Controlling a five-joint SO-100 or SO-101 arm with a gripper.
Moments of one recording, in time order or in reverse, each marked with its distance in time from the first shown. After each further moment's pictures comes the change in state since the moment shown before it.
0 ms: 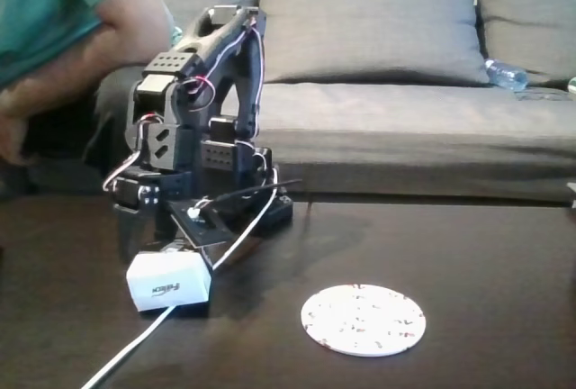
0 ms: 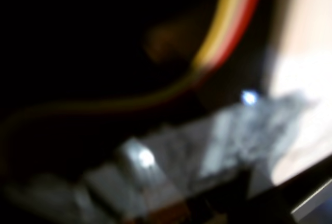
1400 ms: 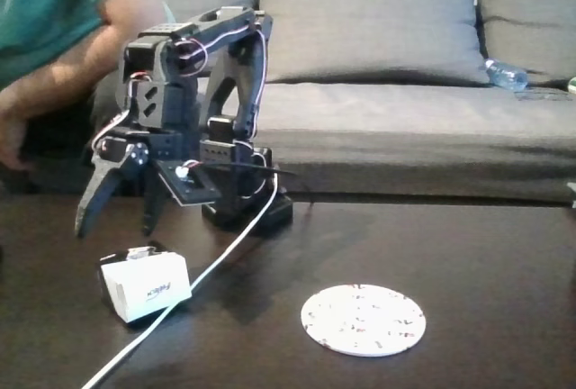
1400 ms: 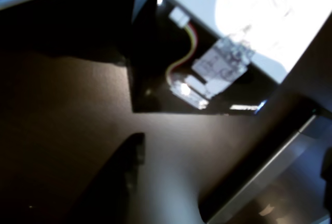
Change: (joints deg) arm 2.7 6.2 -10.5 16.8 -1.1
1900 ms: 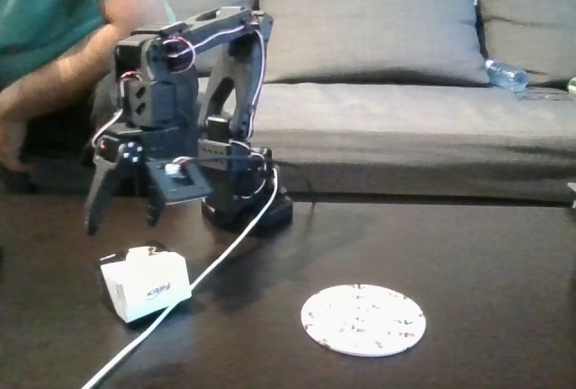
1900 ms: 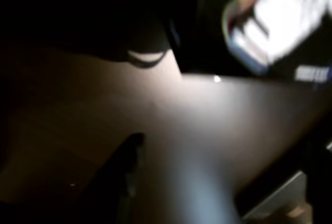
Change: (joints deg) arm 3.6 0.0 -1.1 8.4 0.9
